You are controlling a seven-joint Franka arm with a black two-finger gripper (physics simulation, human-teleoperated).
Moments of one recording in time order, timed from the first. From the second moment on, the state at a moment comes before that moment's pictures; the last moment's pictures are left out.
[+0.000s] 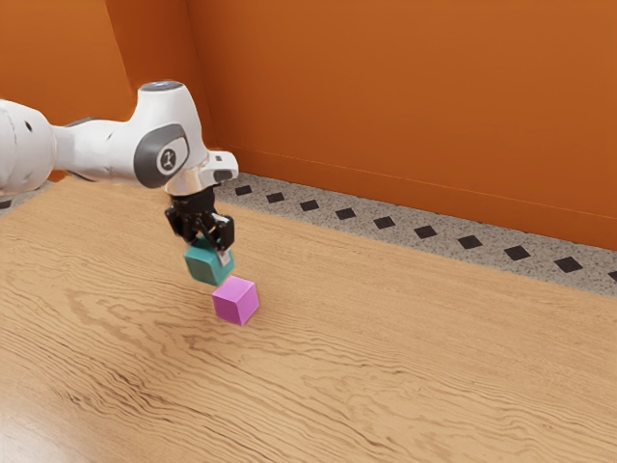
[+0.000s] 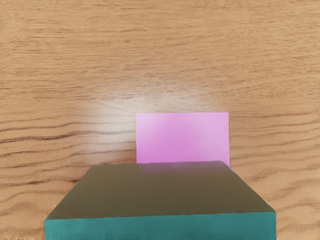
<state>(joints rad) 0.02 0.24 0.05 -1.87 -0.05 2.09 0.10</state>
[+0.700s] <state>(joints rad) 0.02 0.37 0.03 -1.72 -0.06 2.00 0.08</state>
